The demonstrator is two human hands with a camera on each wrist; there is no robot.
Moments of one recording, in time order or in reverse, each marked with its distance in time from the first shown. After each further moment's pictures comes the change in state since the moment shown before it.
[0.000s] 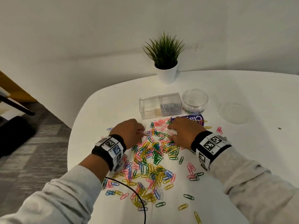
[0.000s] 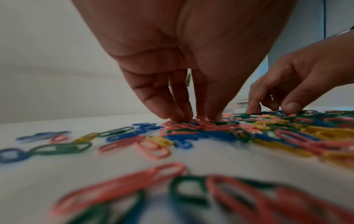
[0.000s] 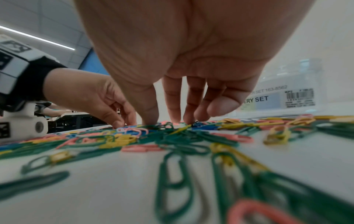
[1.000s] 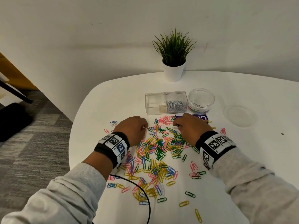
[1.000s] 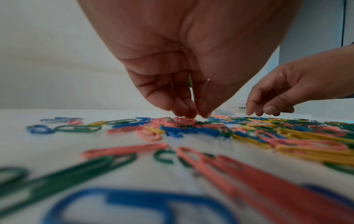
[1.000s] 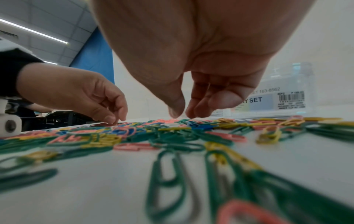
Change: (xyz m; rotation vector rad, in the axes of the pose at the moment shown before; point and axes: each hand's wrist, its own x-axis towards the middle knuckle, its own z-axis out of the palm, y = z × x) left_hand -0.009 -0.004 0.009 -0.111 0.066 0.012; right_hand 0.005 0.003 0.004 -0.013 0.091 0.034
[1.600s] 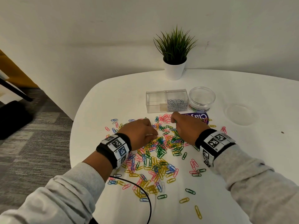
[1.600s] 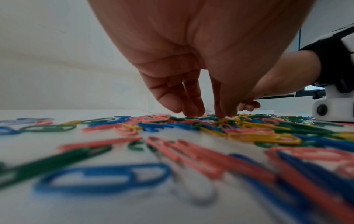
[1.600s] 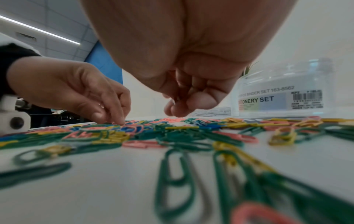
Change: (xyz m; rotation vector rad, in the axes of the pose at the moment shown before) left_hand -0.012 0.006 0.010 0.002 -0.038 0.262; right_hand -0.003 -0.013 -0.005 0.077 -0.030 -0.053
